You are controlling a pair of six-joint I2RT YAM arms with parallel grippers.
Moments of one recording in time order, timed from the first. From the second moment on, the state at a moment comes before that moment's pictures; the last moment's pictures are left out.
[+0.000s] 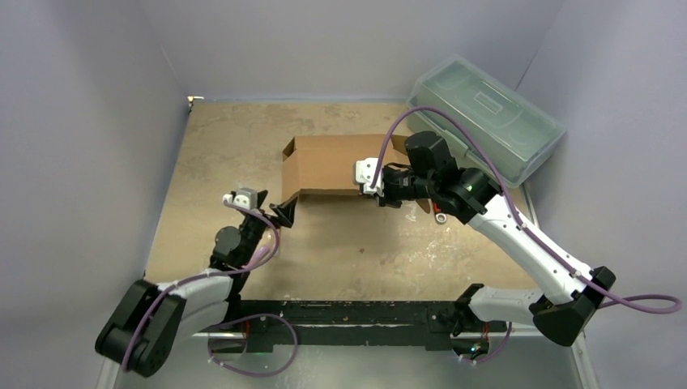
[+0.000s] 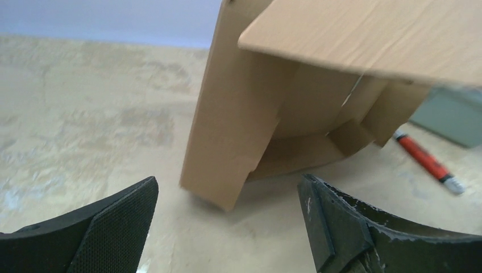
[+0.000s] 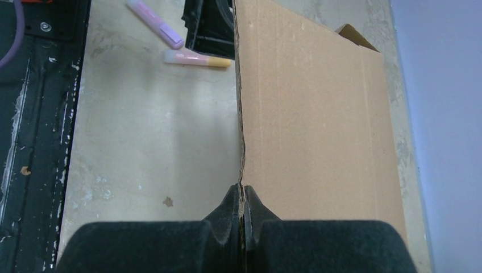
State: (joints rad) left arm -0.38 0.98 0.01 1.13 -0.02 -0.27; right arm 0.73 1.21 1.32 -0.71 -0.49 -0.73
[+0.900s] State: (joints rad) left arm -0.22 1.73 0.18 1.48 0.15 -0.26; right arm 0.73 1.33 1.47 -0.77 -0.50 -0.73
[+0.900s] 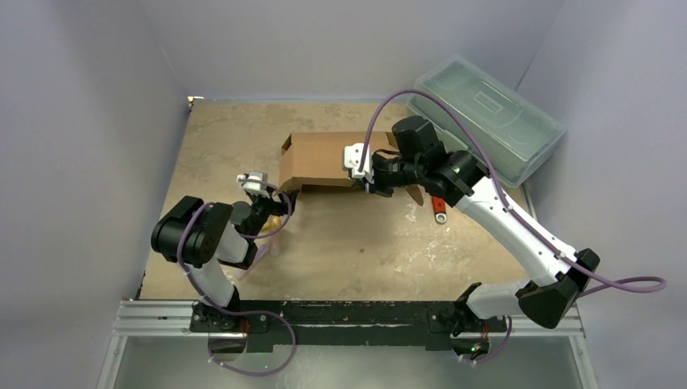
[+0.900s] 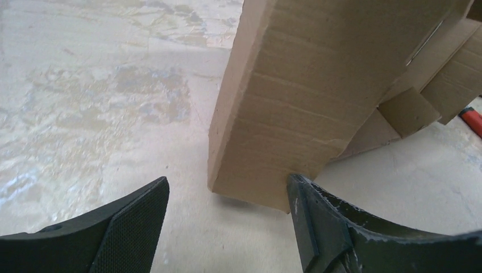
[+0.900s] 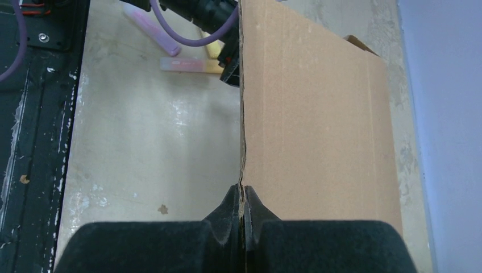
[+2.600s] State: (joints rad) left arm -0.18 1.71 0.29 1.50 0.15 -0.31; right arm 0.69 1.52 1.73 -0.84 -0.46 -0.56
